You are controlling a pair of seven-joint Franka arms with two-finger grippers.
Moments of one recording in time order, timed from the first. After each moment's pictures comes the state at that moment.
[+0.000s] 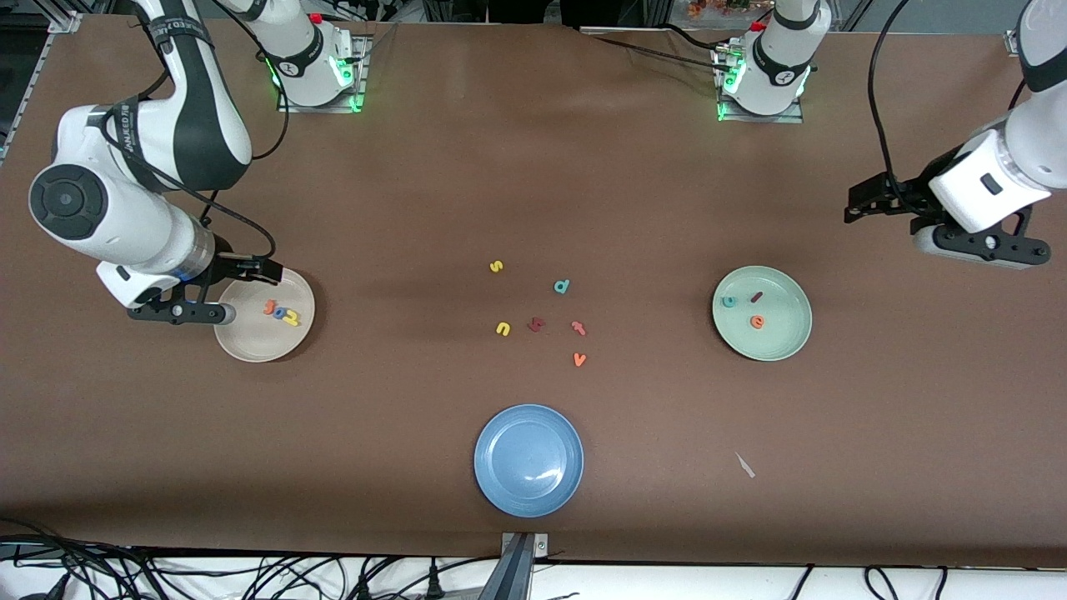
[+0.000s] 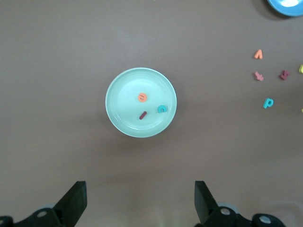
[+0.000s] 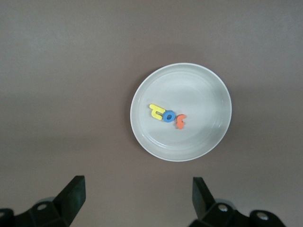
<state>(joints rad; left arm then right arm) 0.04 0.08 -0.09 -1.59 -0.08 1.54 0.06 0.25 0.25 -0.12 -1.80 -0.02 1.90 0.17</state>
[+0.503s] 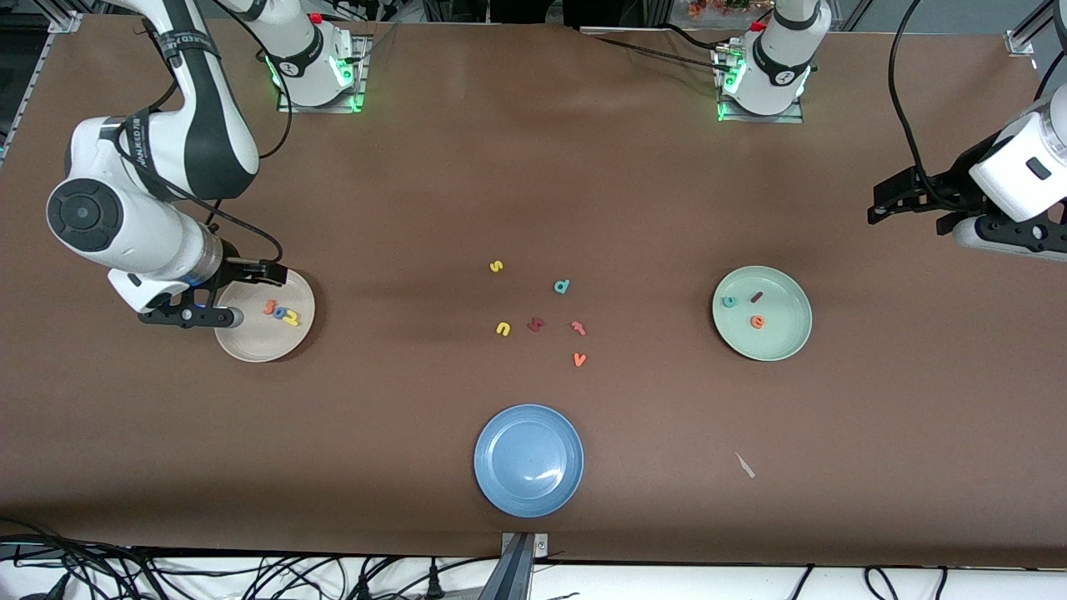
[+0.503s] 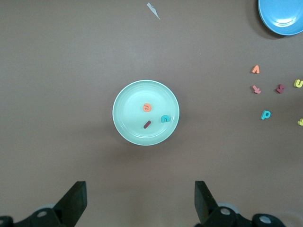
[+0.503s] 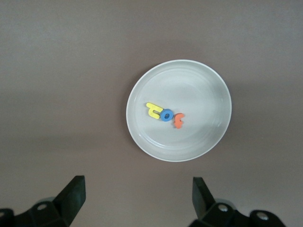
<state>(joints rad) 0.06 0.07 -0.09 -1.55 -0.08 1.54 0.06 0.24 0.26 -0.11 -1.80 -0.03 1.90 0.18</state>
